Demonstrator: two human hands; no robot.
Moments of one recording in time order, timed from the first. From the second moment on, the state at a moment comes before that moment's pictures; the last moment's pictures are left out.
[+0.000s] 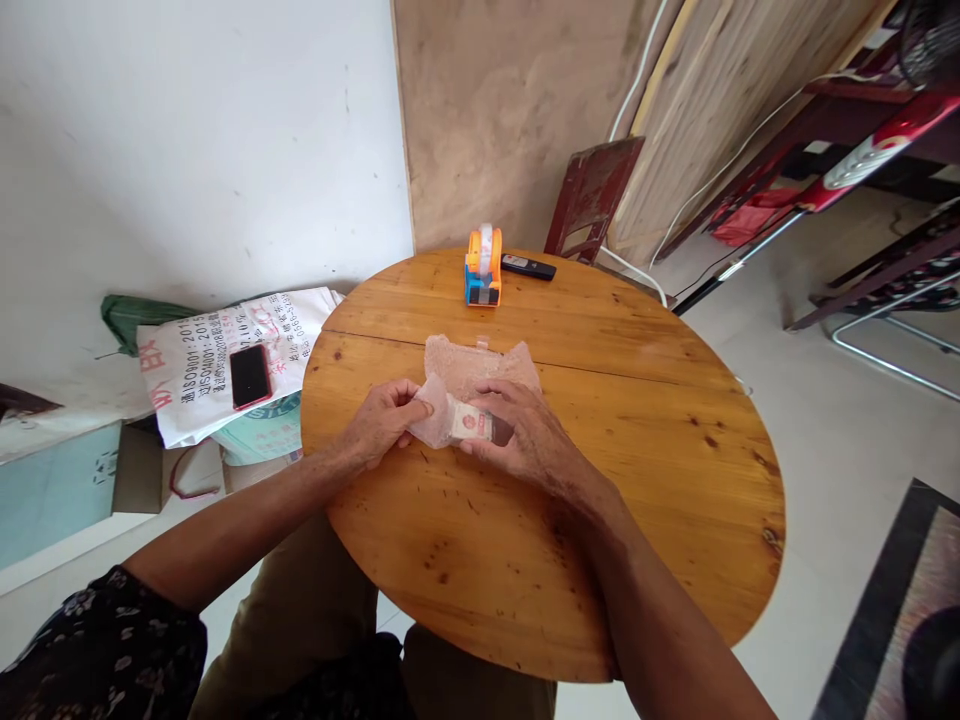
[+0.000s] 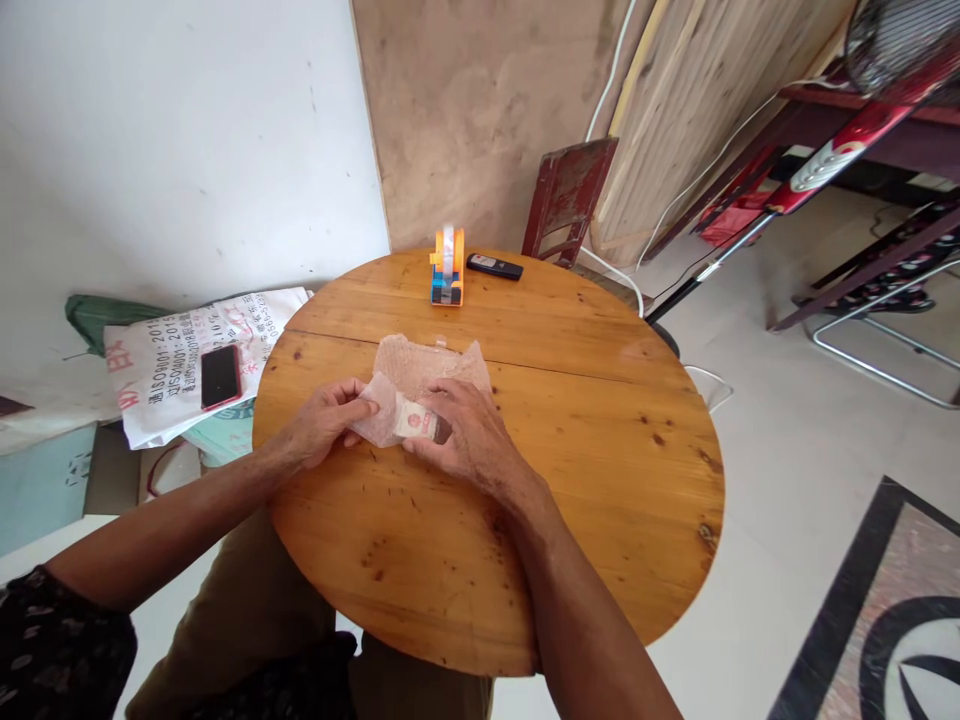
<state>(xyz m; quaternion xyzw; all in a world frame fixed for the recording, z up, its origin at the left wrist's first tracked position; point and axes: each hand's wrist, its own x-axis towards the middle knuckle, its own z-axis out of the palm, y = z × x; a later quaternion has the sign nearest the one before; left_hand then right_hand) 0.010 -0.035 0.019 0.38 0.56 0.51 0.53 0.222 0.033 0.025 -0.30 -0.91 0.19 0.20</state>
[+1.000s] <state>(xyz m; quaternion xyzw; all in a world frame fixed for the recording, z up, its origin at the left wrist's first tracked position) 0.033 -0.035 0.018 0.80 0.46 0.38 0.06 0.224 0.035 0.024 -0.28 -0.92 0.18 0.18</state>
